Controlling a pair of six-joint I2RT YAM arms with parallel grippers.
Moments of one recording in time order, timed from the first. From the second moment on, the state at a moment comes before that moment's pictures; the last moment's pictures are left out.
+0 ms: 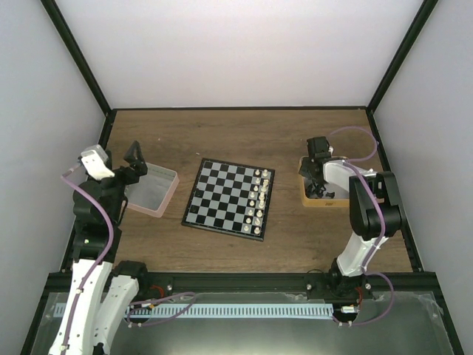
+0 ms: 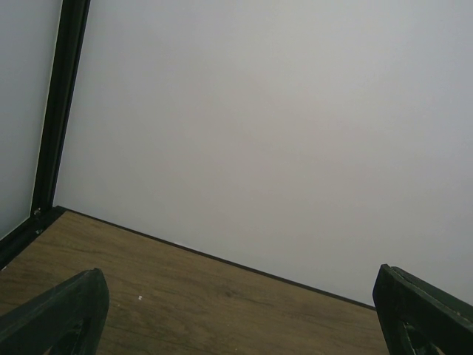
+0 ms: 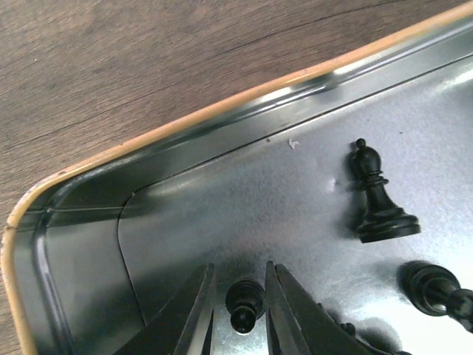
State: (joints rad) left arm -0.09 0.55 0.71 -0.10 -0.09 -0.39; right arm 0.15 1.75 1.00 -0.26 0.18 0.49
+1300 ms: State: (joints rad) left arm -0.08 0.56 0.71 -0.10 -0.08 -0.39; right arm 0.34 1.45 1.00 -0.32 0.22 0.48
